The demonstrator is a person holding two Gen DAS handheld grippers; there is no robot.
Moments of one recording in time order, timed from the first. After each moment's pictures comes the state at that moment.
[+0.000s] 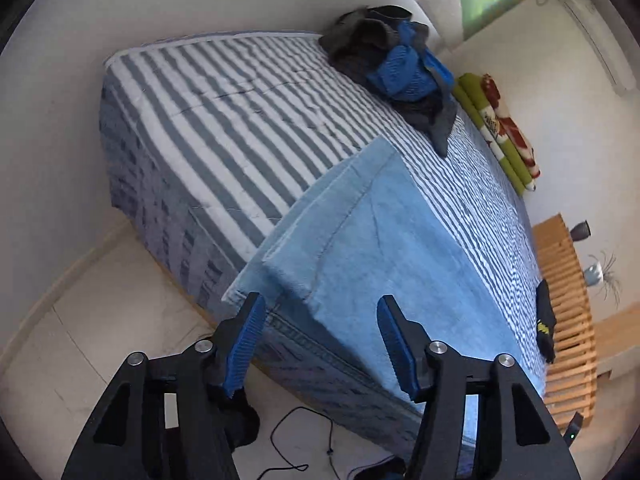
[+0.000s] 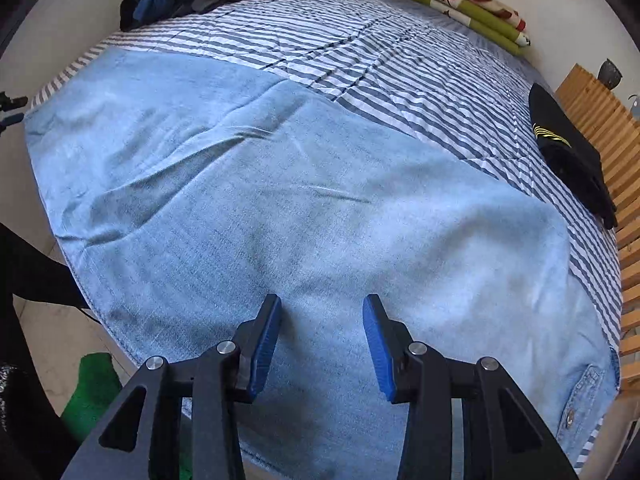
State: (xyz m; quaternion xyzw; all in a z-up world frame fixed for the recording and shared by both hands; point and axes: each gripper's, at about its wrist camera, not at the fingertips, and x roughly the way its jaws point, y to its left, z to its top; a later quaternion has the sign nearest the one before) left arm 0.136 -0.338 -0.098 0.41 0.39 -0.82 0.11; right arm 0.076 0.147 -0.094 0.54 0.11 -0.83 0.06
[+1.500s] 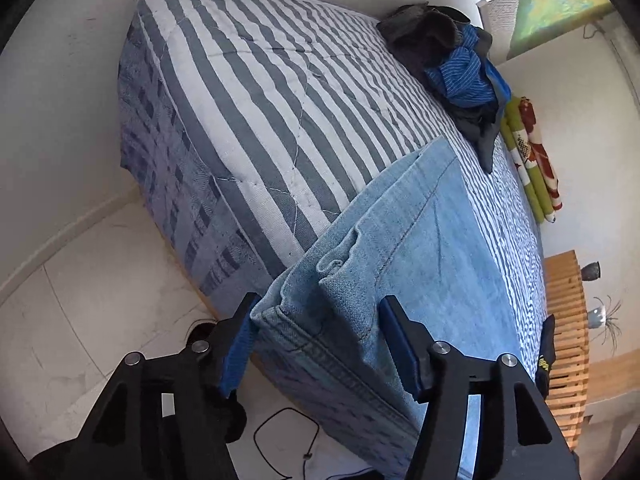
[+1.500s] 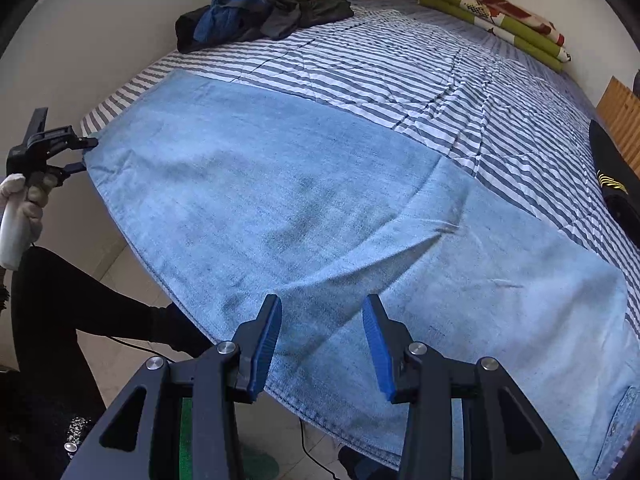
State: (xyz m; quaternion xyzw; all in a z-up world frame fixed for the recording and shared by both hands) left arm 0.115 -0.351 -0.154 0.41 0.45 -0.78 0.14; right arm 0.061 0.034 -0.075 0.52 0.07 -0.84 0.13
